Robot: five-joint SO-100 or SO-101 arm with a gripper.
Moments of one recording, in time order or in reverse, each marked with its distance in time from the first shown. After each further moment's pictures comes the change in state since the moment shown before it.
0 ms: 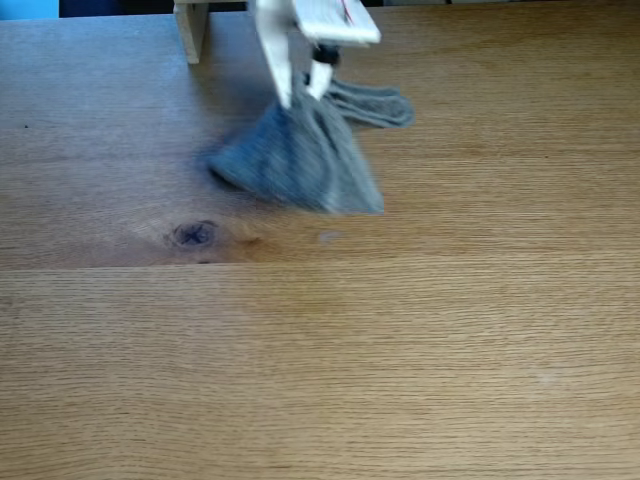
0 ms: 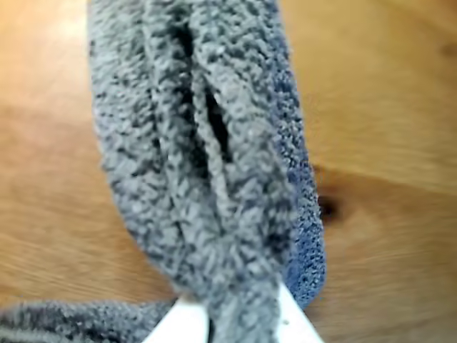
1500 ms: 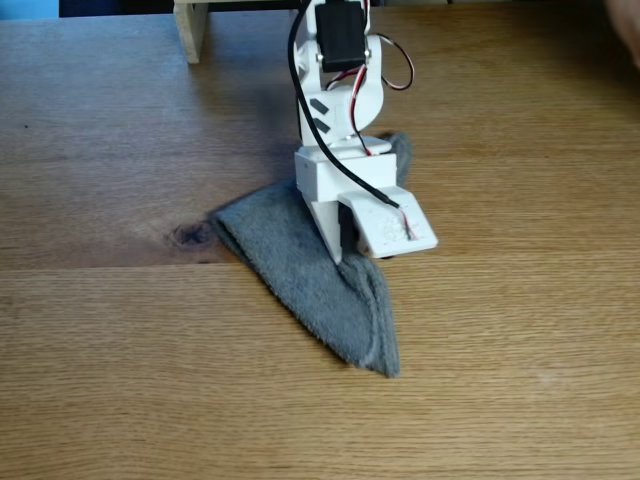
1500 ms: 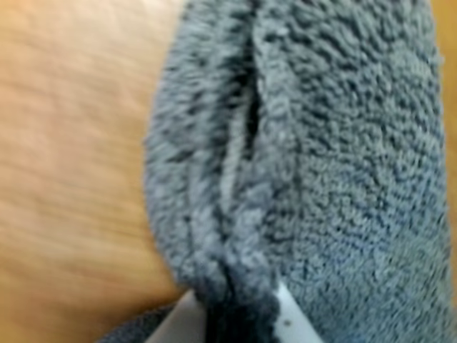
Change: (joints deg) arm -0.7 -58.4 -57.3 18.1 -1.2
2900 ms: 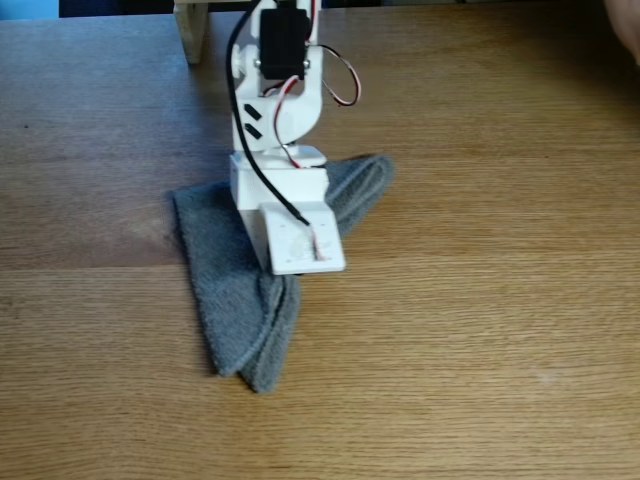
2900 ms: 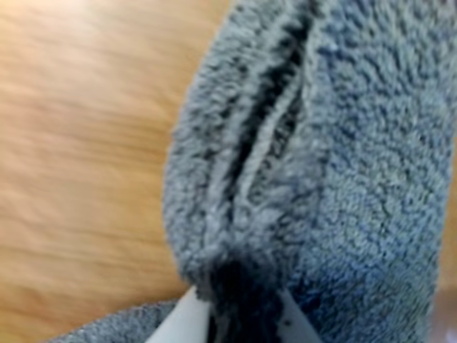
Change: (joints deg) arm 8.6 -4.4 -13.4 5.4 -2.4
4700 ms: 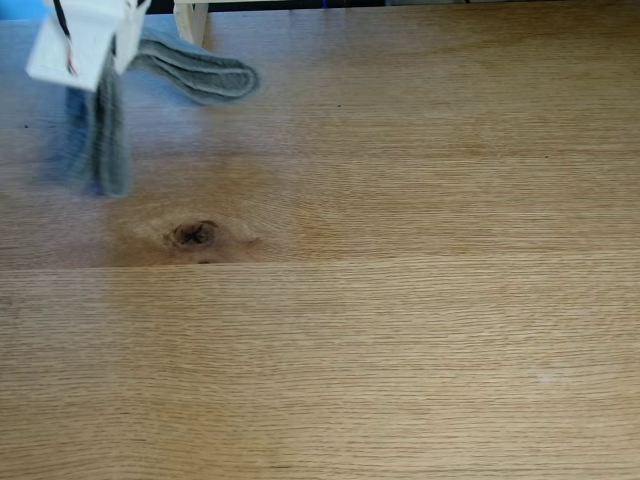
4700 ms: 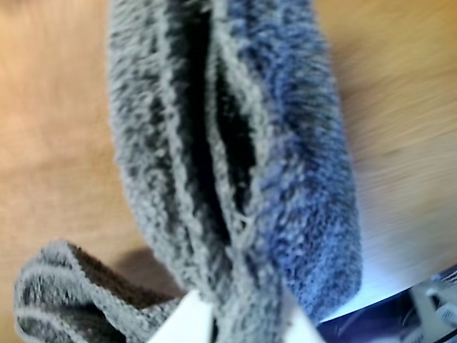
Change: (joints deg) arm 35.1 46.3 37.7 26.0 -11.8
